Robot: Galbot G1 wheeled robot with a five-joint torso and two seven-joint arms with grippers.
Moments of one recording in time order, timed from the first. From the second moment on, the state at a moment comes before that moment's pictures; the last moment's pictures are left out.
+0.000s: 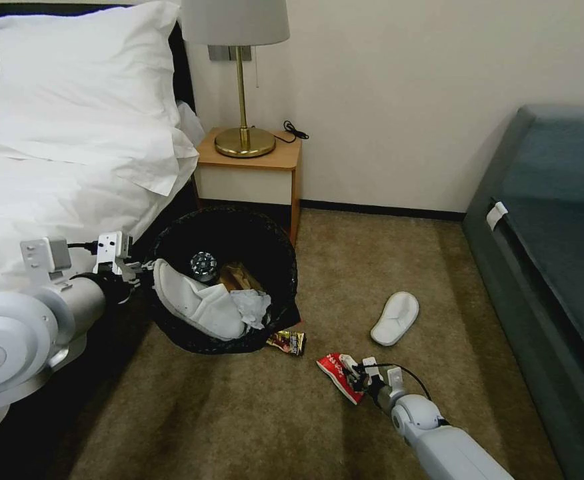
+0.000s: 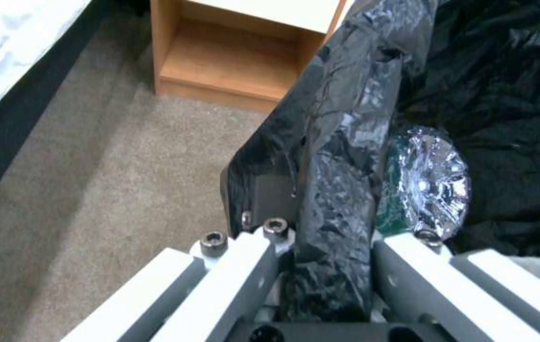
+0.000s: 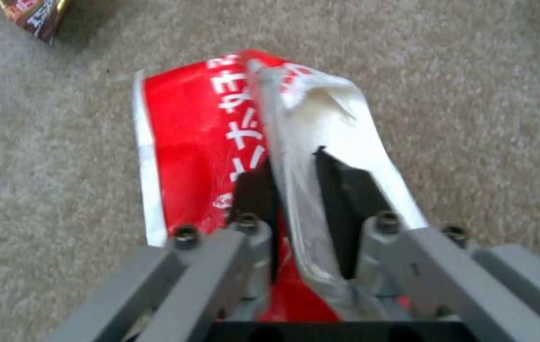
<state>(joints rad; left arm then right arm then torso) 1.17 -0.63 -0.69 -2.35 -1.67 0.74 -0.72 -0.97 1.20 0.04 1.03 0.49 -0.15 -0.15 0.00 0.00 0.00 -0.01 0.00</state>
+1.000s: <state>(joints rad) 1.19 -0.63 -0.68 -2.36 -1.66 0.74 -0.73 -0.96 0.96 0.22 1.72 0.70 -0.21 -0.04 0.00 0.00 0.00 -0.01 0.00</state>
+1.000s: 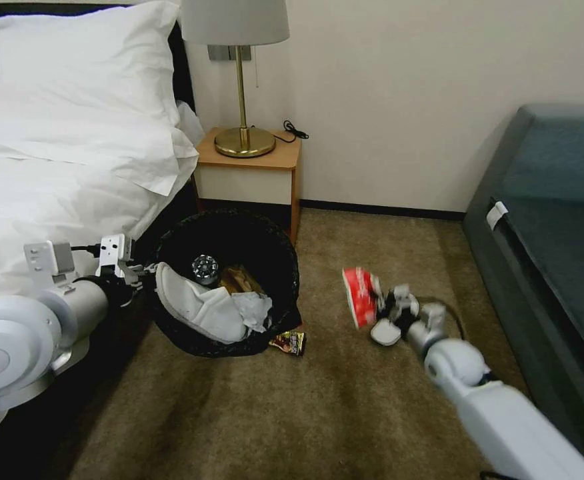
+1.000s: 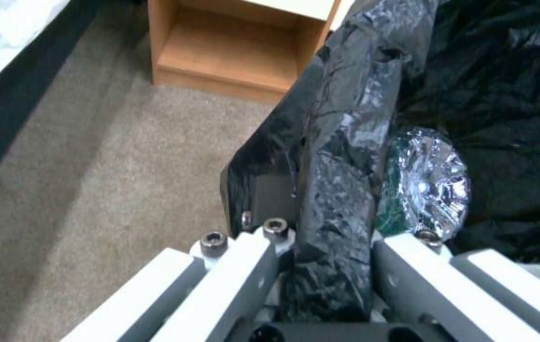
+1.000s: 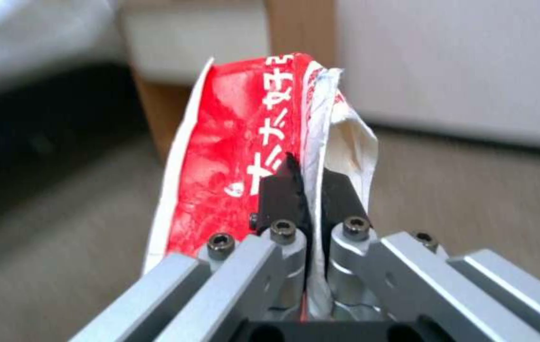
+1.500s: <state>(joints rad) 1.19 -0.62 -0.63 -2.37 -1.67 0.74 -0.74 -0.66 0.91 0.18 2.02 0.95 -0.34 -0.03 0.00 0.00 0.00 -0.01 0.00</state>
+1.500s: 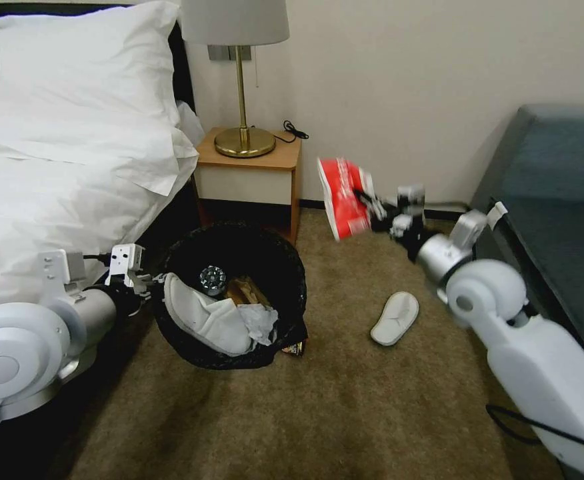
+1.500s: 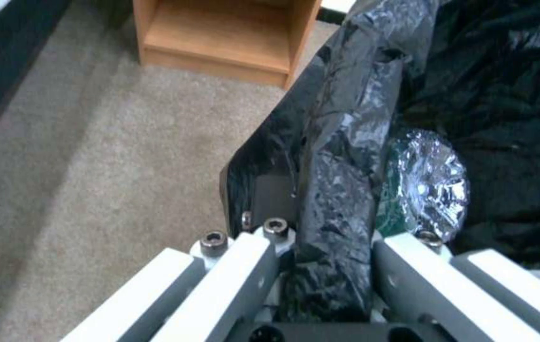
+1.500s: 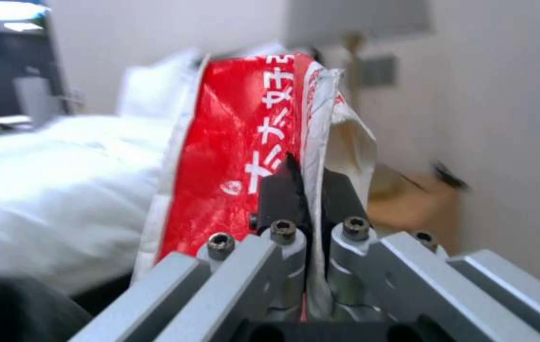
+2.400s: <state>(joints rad) 1.19 -0.62 -0.61 -2.37 -1.68 0.74 -0.74 -0.58 0.92 -0.14 2.17 0.99 -0.40 -0.05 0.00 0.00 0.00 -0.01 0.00</state>
